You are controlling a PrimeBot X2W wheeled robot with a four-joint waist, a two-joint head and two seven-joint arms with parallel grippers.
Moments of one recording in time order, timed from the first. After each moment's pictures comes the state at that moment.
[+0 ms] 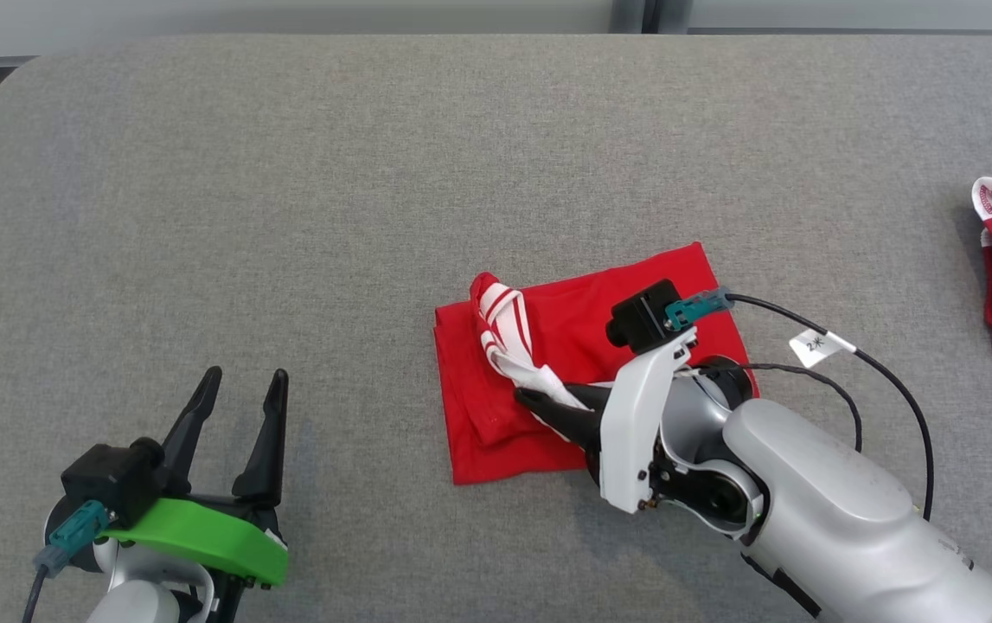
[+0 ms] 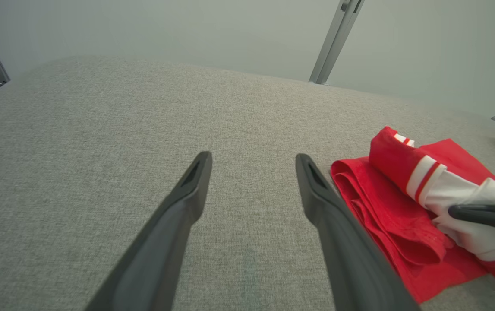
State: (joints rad) left arm -0.08 0.26 -0.35 0.10 -0.60 0.02 -0.25; right arm -0.49 -0.21 0.86 0.29 0.87 0.10 0.34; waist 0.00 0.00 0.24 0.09
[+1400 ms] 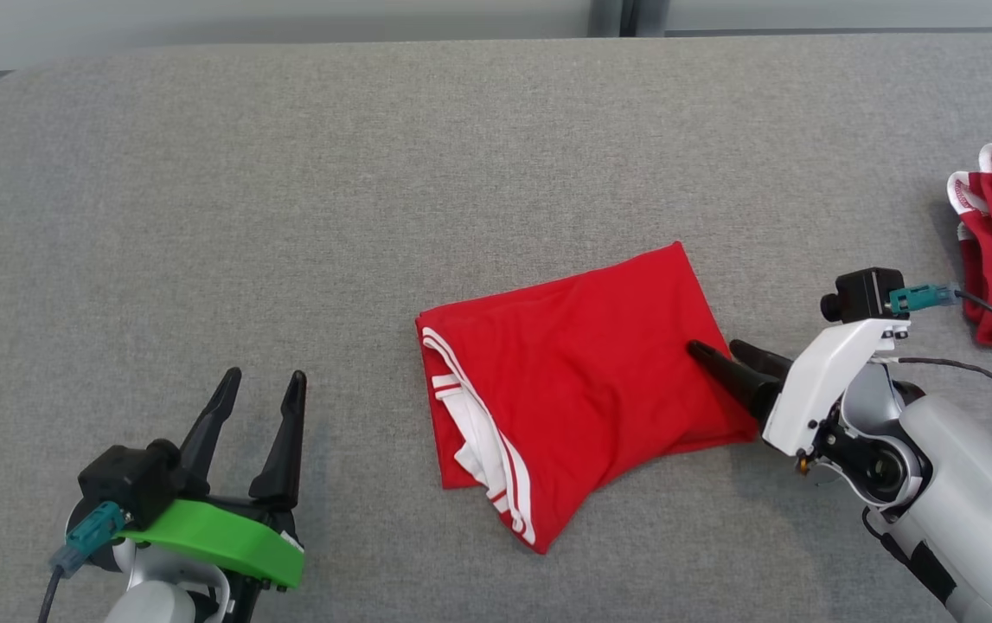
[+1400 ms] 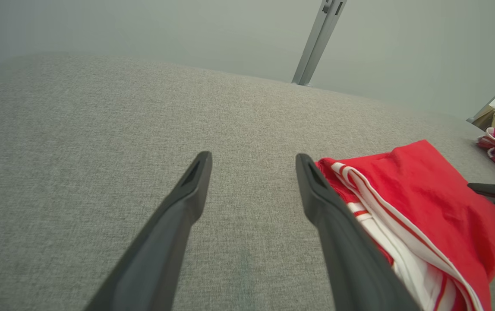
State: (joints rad) left arm -0.08 0.23 -0.36 0.11 -0.60 0.00 -0.25; right arm -0.40 -0.38 0.62 0.41 1.04 0.07 0.26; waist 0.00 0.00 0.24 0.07
